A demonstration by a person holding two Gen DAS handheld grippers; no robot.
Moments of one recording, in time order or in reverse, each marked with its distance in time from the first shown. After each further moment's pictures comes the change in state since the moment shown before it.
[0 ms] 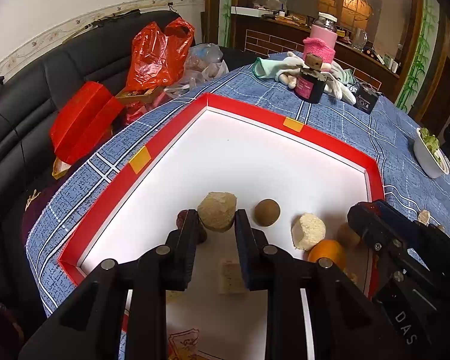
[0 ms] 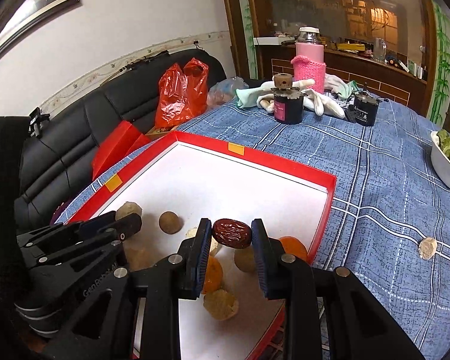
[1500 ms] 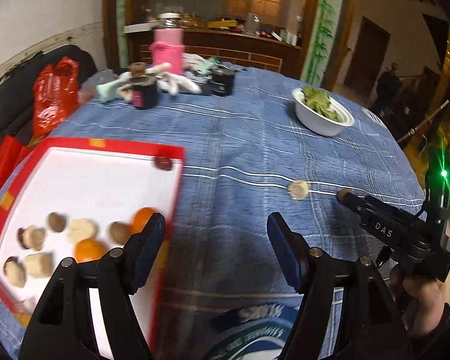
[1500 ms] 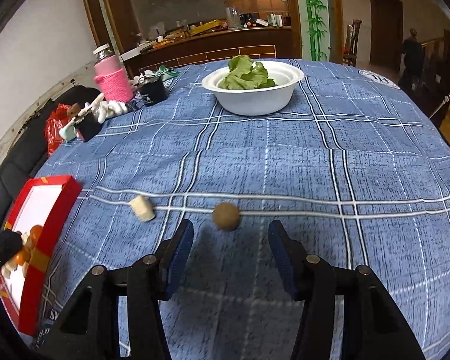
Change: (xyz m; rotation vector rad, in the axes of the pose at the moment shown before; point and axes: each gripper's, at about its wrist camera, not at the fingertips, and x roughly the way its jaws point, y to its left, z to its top) left arm -0.041 -0.184 -0.024 0.278 -0.037 -0.300; right arm -0.080 -0.263 -0.075 0.388 0.001 -0.326
